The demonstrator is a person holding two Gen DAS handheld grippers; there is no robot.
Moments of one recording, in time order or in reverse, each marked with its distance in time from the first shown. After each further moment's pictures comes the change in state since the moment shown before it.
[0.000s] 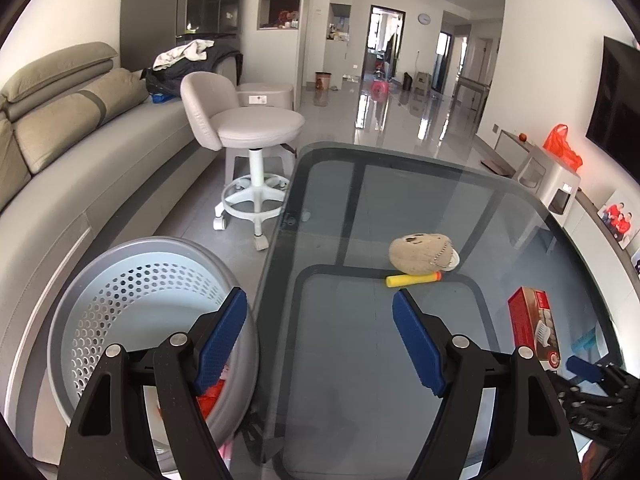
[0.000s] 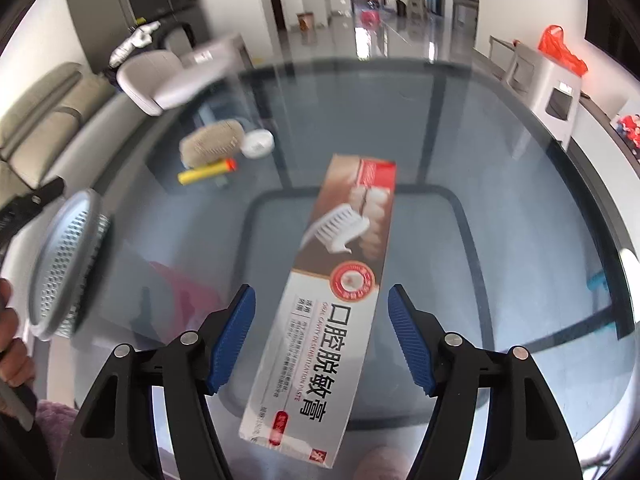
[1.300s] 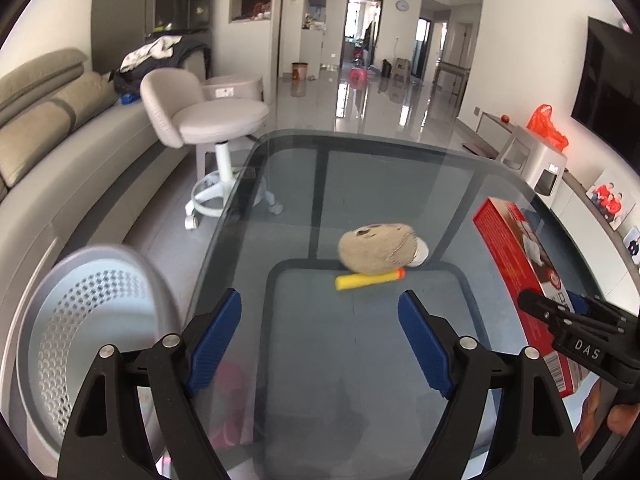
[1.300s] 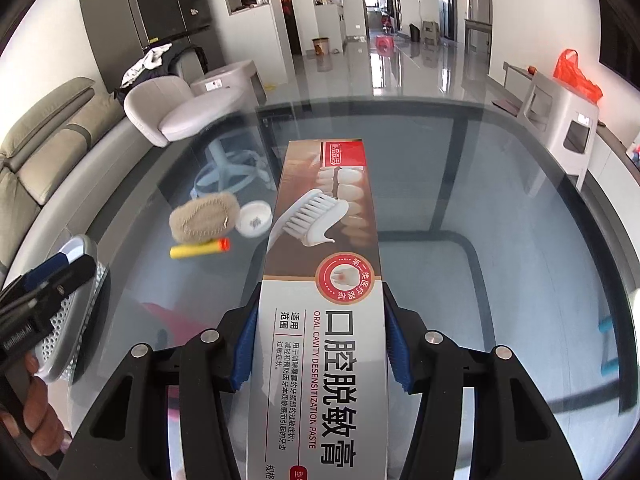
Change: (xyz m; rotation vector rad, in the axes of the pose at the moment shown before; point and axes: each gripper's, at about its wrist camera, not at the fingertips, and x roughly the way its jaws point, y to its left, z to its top) left arm 0.038 -0.049 0.005 0.065 0.024 -0.053; right arm 0.022 -0.006 0.066 -0.038 -0.126 0.072
